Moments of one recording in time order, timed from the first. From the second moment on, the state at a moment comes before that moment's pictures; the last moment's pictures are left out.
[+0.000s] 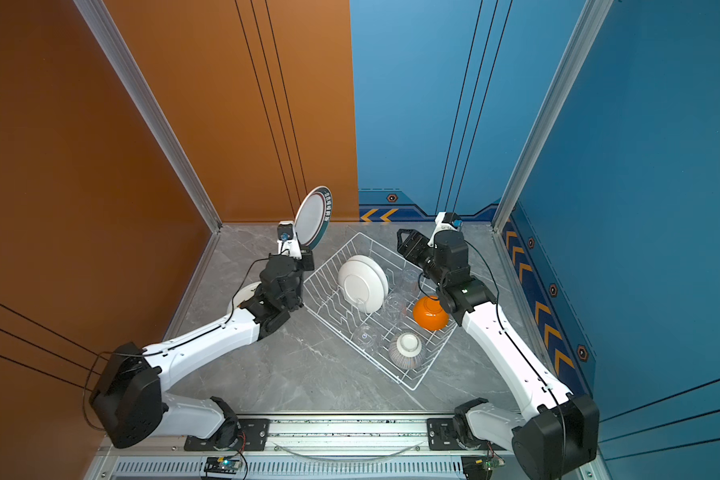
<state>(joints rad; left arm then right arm) -0.62 1.35 0.93 0.43 -0.76 -0.06 0.34 1.20 1.10 -0.18 -0.03 0.76</state>
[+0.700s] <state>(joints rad) -0.27 0.90 0.68 -0.10 -0.57 -0.60 0.34 1.17 0.98 -0.25 -0.01 0.61</state>
